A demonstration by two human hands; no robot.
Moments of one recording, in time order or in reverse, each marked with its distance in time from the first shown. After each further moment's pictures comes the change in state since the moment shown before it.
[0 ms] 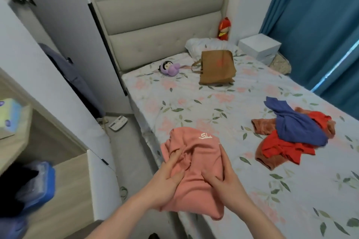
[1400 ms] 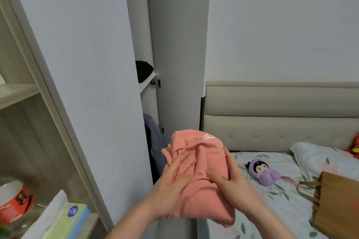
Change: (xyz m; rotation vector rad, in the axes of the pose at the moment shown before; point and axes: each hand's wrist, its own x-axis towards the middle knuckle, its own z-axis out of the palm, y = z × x) left_hand 0.180 0.059 -0.432 -0.166 0.692 0.110; right_hand 0.423 -0.340 0.267 -0.125 -0.484 -0.489
